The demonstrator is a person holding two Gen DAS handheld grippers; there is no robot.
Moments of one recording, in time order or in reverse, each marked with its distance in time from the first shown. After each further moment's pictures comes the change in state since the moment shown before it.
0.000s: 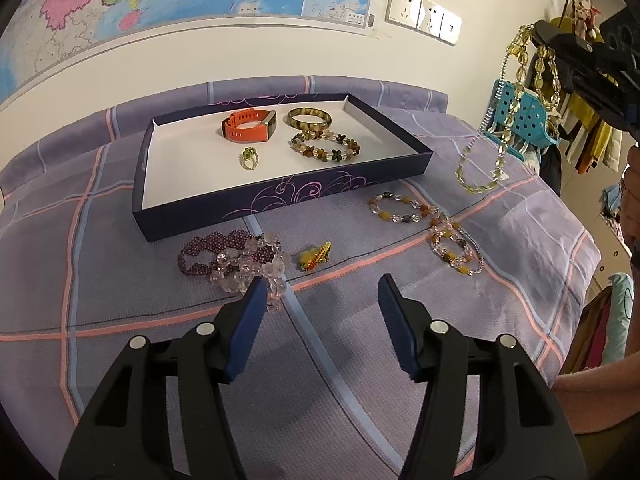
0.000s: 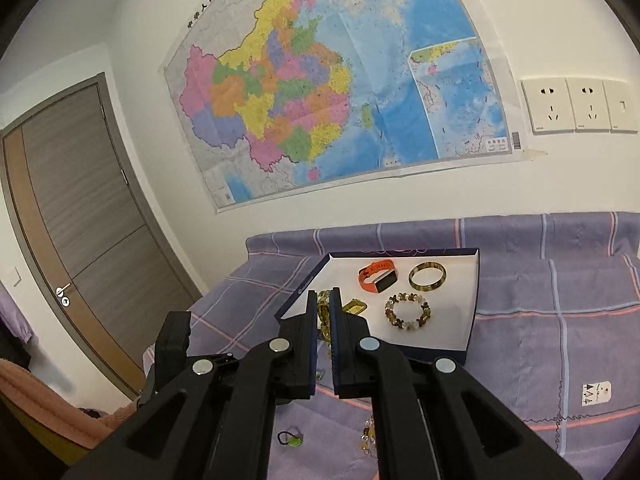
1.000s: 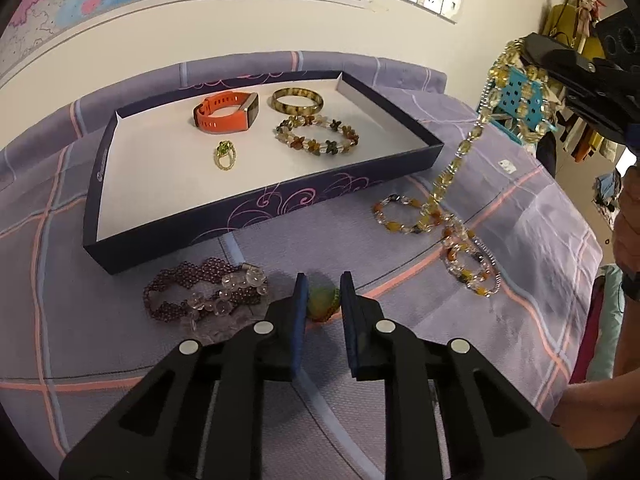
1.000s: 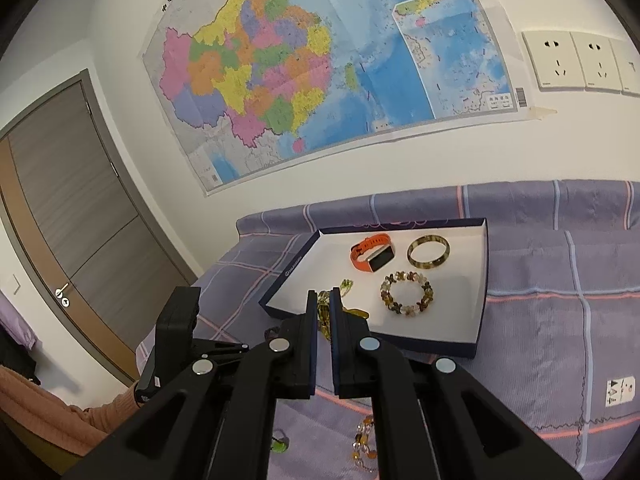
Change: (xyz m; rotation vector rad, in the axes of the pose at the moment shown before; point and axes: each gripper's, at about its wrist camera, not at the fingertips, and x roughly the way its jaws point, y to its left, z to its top) left arm 0.040 0.005 0.027 0.007 0.091 -0.059; right arm 0.043 -0.021 -0.008 0.037 0.078 0.004
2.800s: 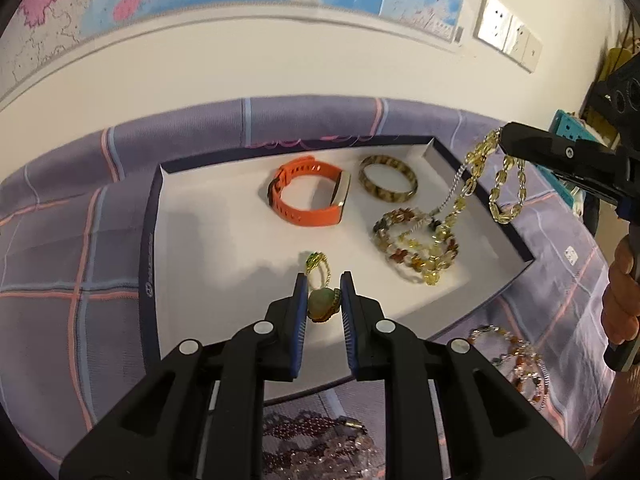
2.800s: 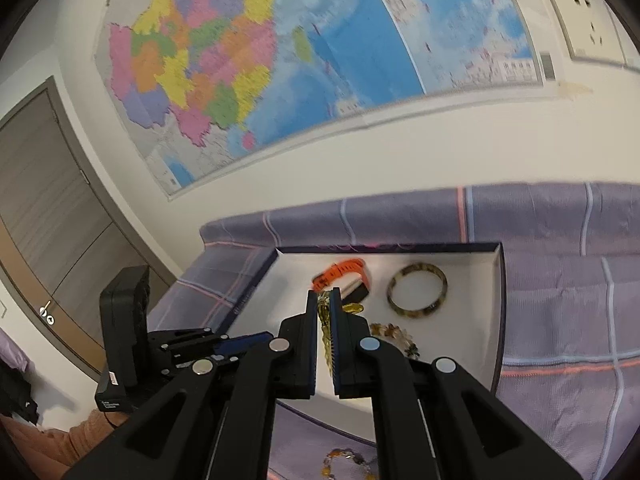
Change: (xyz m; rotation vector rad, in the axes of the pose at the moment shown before) left arm 0.030 0.060 0.082 -0.113 -0.026 0.143; right arm 0.107 -0.054 0.047 0.060 0.081 -0.042
